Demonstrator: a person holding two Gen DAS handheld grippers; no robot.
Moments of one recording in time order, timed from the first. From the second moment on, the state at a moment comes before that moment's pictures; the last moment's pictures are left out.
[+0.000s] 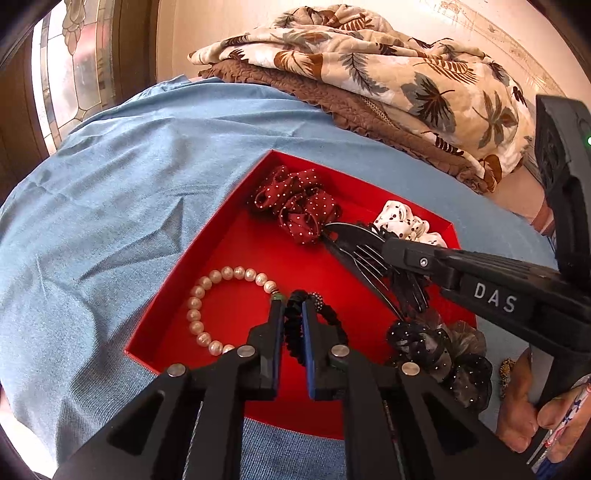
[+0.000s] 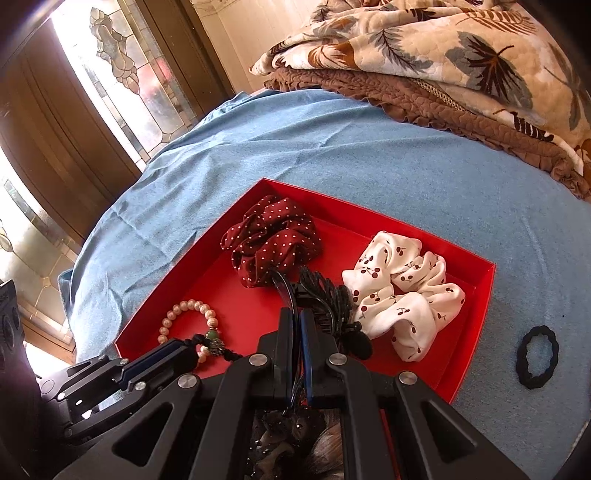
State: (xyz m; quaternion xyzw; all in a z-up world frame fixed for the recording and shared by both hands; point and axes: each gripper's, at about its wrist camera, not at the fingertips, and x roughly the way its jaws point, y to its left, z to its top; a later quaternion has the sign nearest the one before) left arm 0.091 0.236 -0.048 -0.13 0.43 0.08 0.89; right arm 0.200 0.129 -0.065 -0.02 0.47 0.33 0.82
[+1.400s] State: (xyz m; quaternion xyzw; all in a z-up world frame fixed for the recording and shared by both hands) left arm 0.034 0.174 0.035 -0.10 0.36 0.07 0.92; right arm 0.081 -0.216 -0.021 0.12 0.42 0.10 0.89
